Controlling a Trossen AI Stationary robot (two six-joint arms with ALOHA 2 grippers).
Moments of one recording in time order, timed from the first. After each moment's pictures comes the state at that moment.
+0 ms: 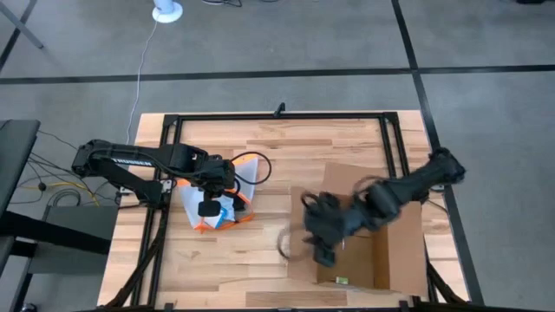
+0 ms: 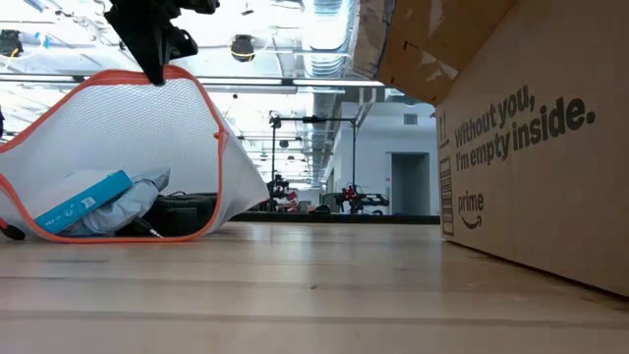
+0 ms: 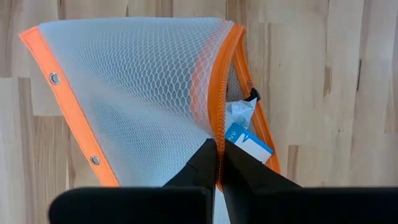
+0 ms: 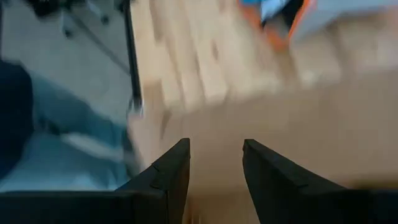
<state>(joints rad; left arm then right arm) -0.08 1.31 1.24 -1.21 -0.04 -0.07 0.53 1.70 1.86 -1.11 0.19 0.73</state>
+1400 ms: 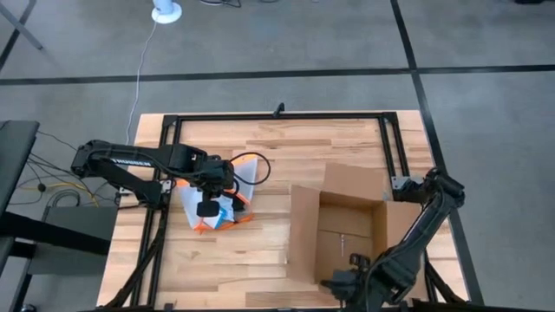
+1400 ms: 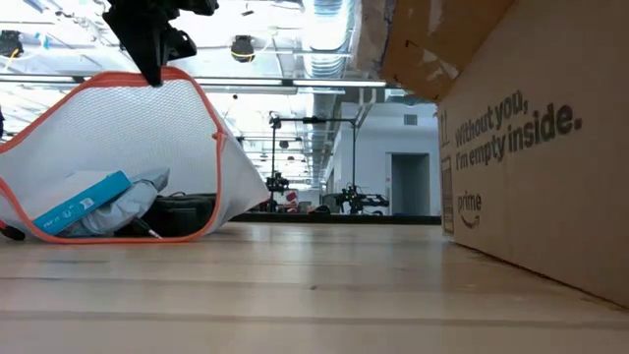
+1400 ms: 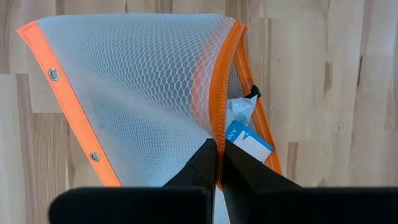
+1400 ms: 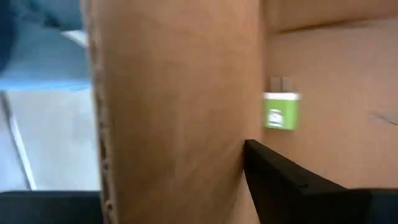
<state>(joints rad) -0.08 1.31 1.24 -1.22 -0.04 -0.06 0.84 1.94 1.75 -1.08 0.02 1.04</state>
